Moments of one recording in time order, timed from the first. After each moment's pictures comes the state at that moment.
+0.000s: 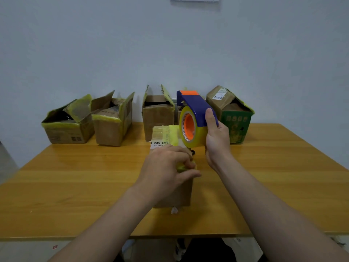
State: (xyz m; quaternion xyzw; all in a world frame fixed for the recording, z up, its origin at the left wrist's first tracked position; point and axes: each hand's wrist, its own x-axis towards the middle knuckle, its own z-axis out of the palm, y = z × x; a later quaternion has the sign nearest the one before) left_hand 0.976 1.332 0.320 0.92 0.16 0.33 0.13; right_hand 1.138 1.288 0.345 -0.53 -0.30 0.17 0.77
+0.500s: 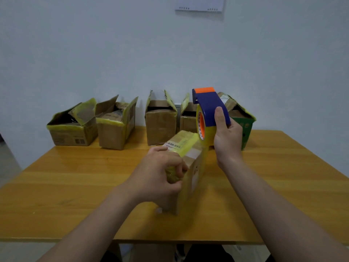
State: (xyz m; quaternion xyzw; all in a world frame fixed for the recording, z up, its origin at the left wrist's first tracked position) left_hand 0.953 1.356 0.328 0.94 0.11 0.27 0.17; right_hand 1.141 1.274 0.366 -0.56 -0.33 0.04 0.75
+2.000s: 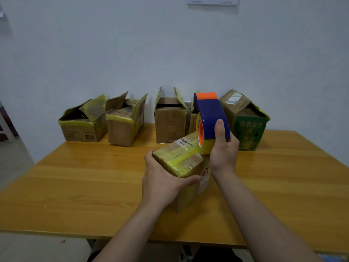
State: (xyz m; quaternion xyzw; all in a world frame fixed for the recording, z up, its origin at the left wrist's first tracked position) left_hand 0.966 1.344 0.279 0.72 0.43 0.36 0.41; right_hand 1.108 1.292 0.329 -0.53 -0.31 0.07 0.79
